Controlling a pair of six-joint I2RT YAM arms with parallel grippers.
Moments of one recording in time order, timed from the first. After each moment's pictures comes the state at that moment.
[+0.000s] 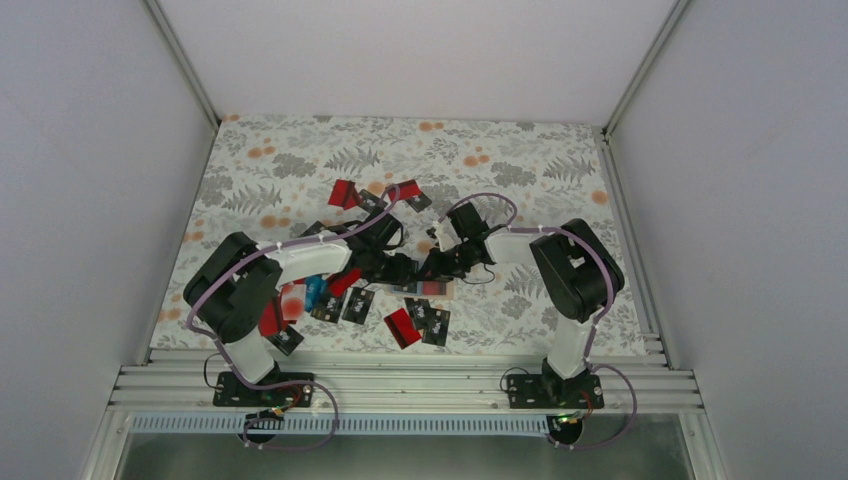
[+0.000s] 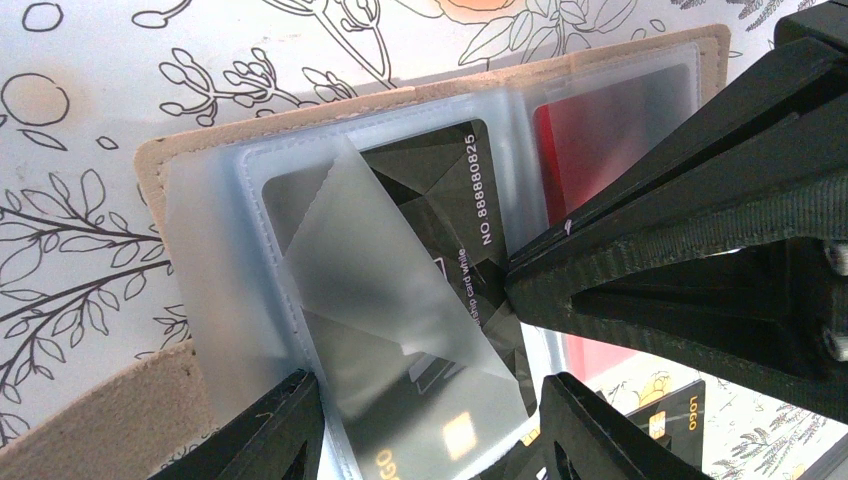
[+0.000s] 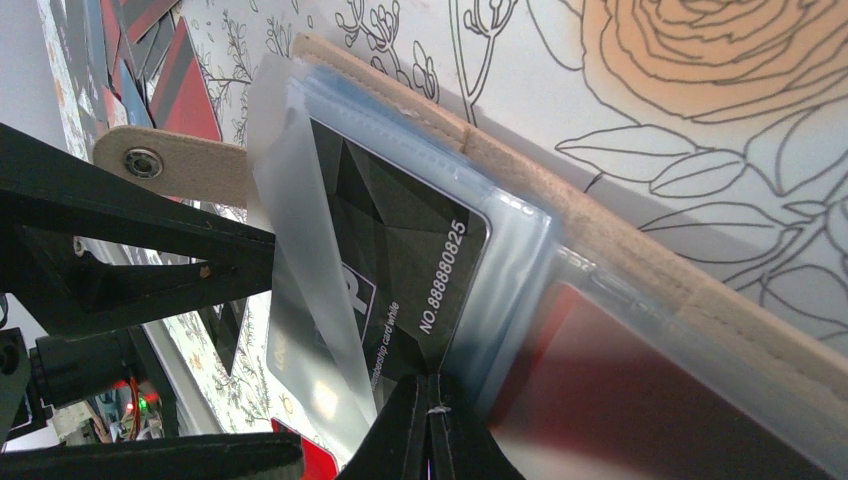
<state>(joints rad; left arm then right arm) -0.72 1.71 0.95 -0.38 0.28 -0.54 0.55 1.86 0.92 -0.20 -0.71 0.44</state>
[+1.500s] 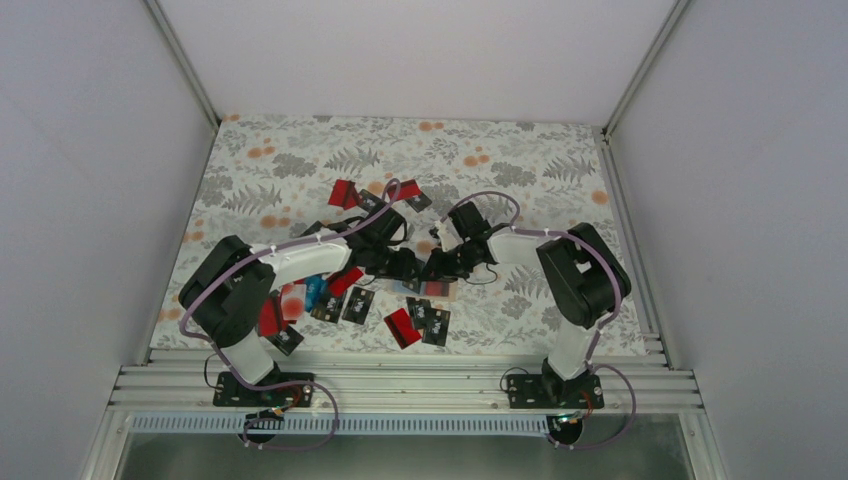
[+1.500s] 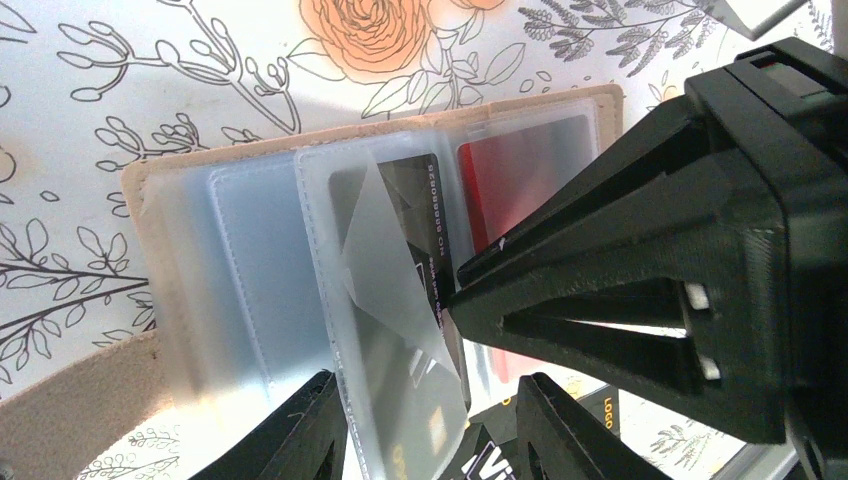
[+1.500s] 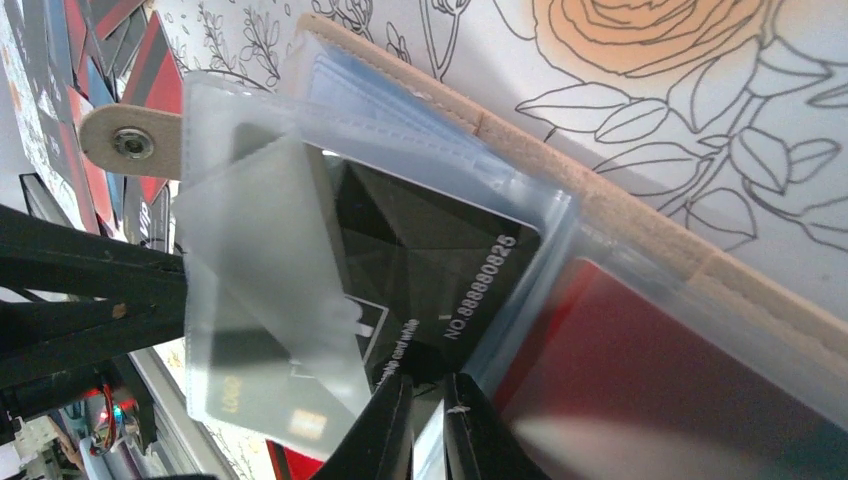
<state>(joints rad) -0.74 1.68 0.99 -0.38 0.29 -0.57 0.56 1.80 0.92 -0.28 -0.64 0.43</state>
